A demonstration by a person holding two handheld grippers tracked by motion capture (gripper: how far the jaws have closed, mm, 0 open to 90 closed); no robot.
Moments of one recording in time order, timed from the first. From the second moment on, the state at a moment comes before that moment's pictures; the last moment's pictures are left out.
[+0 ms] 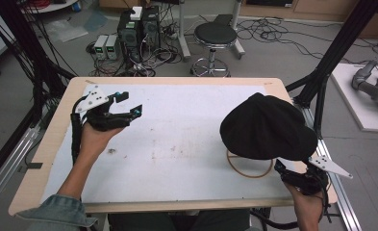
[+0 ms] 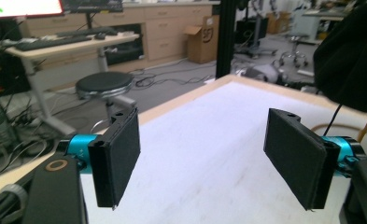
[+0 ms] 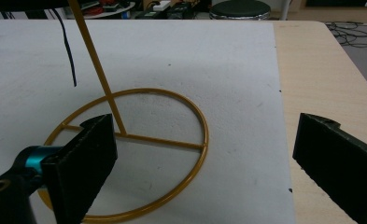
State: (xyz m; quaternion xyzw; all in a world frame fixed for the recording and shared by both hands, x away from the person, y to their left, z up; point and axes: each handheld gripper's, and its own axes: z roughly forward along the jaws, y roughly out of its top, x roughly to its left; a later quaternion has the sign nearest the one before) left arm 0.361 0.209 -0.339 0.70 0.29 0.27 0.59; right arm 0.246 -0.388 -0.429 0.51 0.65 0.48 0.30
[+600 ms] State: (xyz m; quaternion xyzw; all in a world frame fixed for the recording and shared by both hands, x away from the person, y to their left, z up) left arm 0.307 0.268 -0.400 0.67 0.37 0.31 0.56; right arm 0.248 -0.385 -0.429 0.51 0.65 0.47 0.30
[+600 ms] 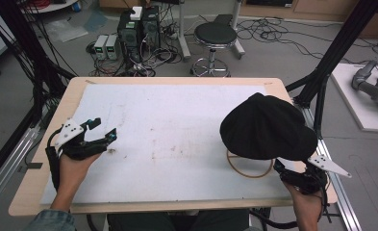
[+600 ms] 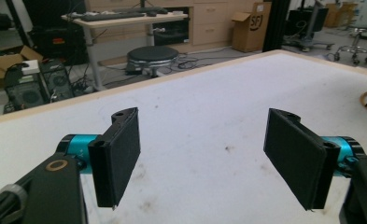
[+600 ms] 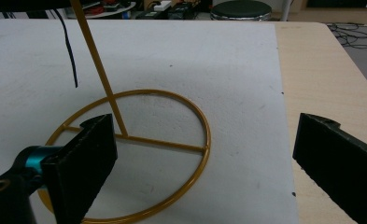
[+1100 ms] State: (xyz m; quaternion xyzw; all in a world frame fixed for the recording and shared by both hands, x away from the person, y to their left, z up) left arm 0.305 0.278 -0.412 0.66 0.39 0.32 0.55; right arm 0.249 -0.385 -0.429 0.51 0.65 0.47 0.30
